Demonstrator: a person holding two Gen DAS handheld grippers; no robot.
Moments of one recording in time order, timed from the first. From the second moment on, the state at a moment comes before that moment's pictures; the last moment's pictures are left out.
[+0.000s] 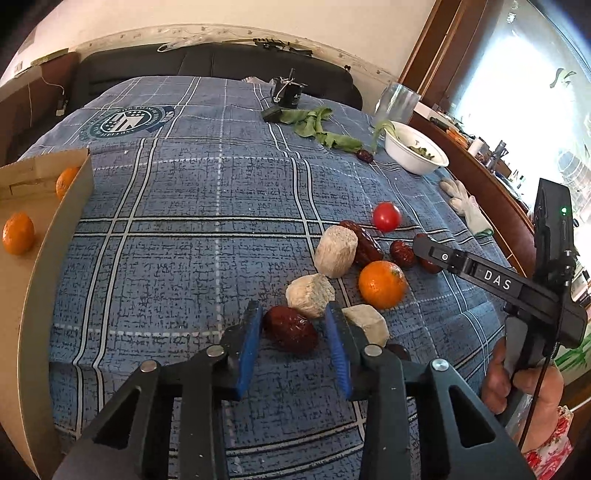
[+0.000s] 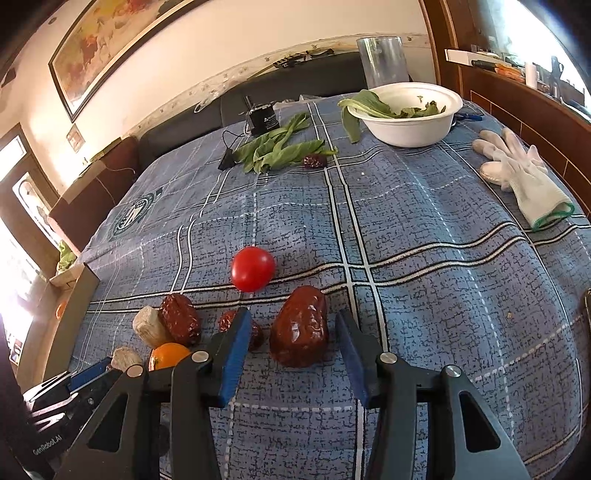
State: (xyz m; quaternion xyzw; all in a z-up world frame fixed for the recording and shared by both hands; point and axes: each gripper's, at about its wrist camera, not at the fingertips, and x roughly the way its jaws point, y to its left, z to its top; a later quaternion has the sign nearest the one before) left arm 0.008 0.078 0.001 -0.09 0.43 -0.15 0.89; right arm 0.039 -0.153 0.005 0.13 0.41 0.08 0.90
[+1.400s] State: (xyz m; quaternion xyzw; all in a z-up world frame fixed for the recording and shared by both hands) left arm -0.054 0.235 0.101 -0.14 0.38 -0.06 0.91; right arm -0.029 0.015 0.094 0.08 0.37 0.28 0.88
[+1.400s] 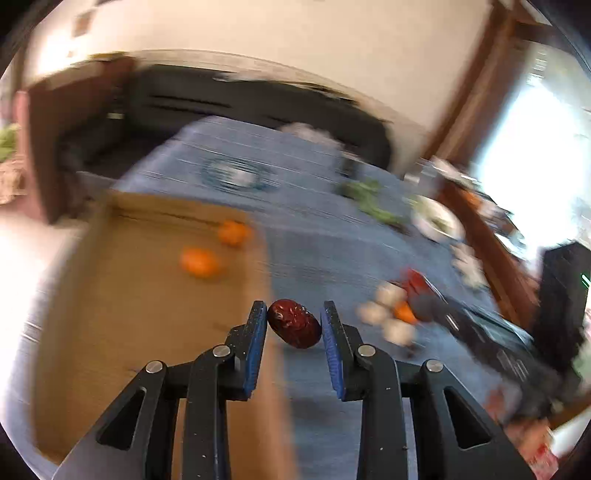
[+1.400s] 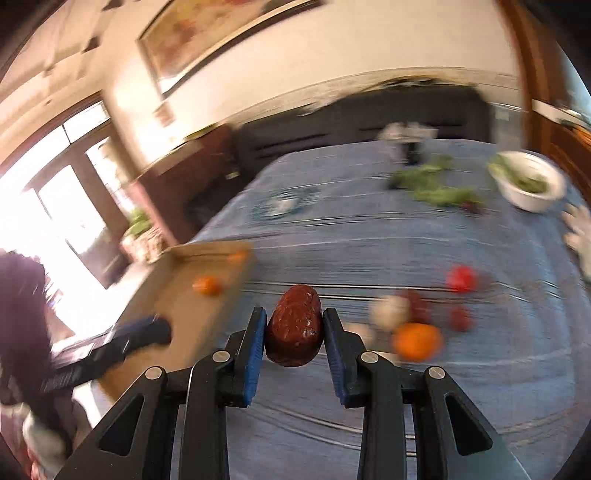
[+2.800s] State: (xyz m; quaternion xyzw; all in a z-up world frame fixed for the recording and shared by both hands) left arm -0.059 0.194 0.123 -0.18 0.37 -0.07 0.91; right arm -0.022 -0.062 0.076 0.07 0.39 0.18 0.90
